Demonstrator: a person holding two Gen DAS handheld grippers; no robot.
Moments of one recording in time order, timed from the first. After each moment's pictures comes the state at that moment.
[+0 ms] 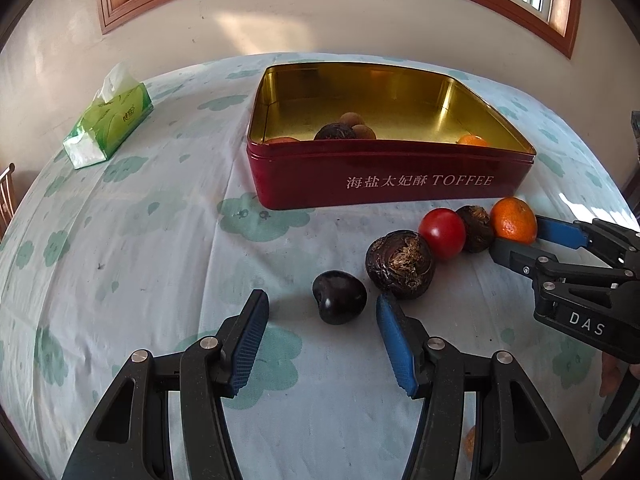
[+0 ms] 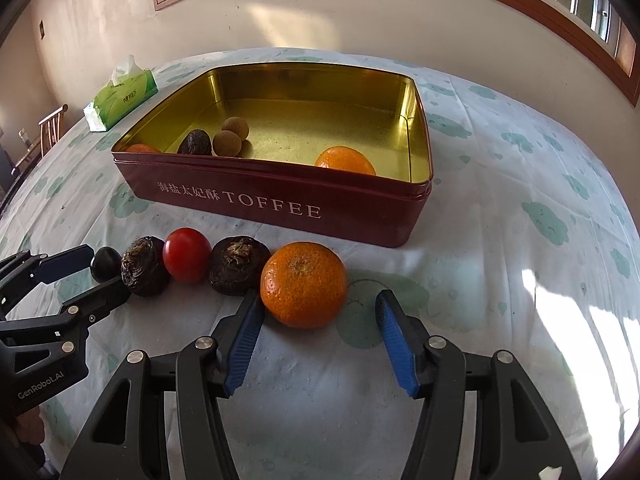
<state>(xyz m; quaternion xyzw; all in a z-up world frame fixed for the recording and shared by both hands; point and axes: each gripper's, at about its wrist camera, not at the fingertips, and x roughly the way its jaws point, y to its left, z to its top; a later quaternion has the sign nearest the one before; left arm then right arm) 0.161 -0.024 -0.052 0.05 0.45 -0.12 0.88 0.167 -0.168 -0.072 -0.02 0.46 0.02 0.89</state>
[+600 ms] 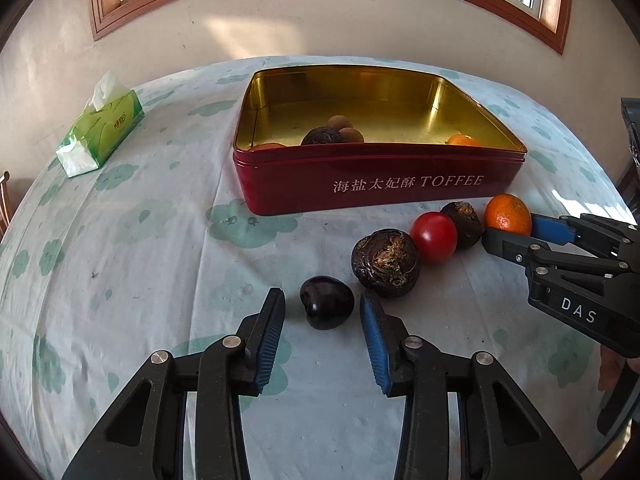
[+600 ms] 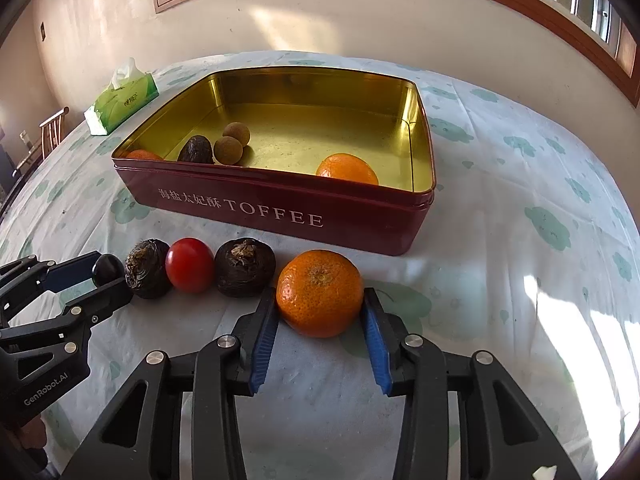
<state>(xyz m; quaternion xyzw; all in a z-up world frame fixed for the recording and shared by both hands) 0.160 -0.030 -0.051 0.06 0.45 -0.13 0.88 0.170 -0.168 -0.071 -0.02 0.45 0.02 0.89</state>
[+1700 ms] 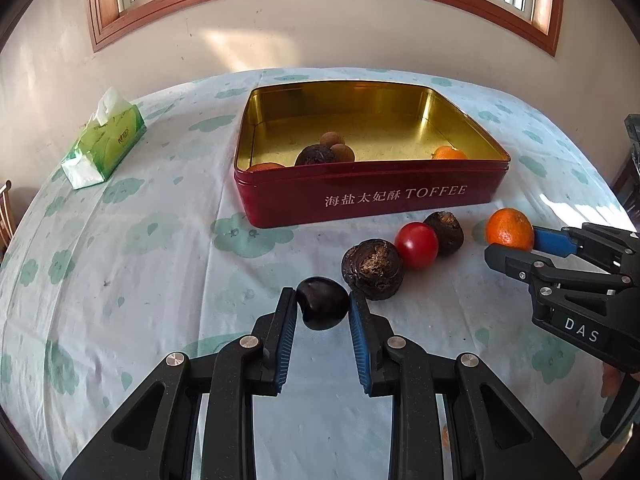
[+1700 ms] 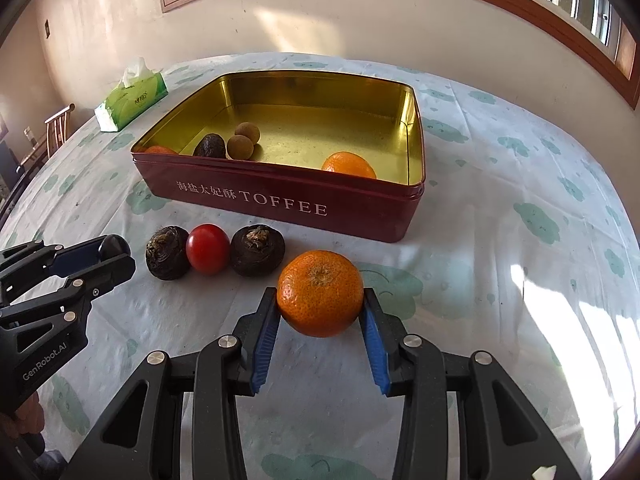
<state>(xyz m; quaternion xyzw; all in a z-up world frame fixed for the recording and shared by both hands) 0.148 -0.031 -0.035 0.06 0.43 -0.14 0.89 0.151 -0.168 -0.059 -0.03 0.45 0.03 0.89</state>
